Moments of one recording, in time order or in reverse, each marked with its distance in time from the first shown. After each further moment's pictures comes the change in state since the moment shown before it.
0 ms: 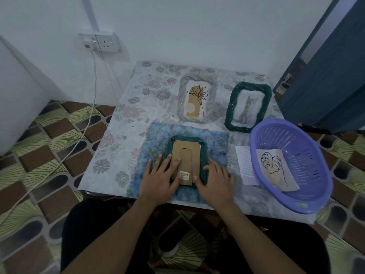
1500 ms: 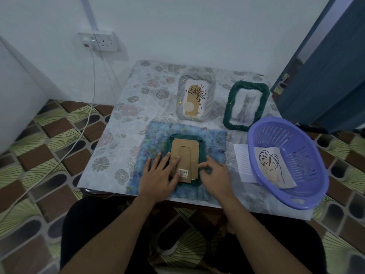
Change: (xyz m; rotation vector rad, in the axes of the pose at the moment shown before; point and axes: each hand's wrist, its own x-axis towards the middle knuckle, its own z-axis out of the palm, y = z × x) left_hand 0.000 0.001 -0.001 -0.006 0.005 0.002; right_hand 0.011 0.000 -0.006 0.459 -0.004 0.073
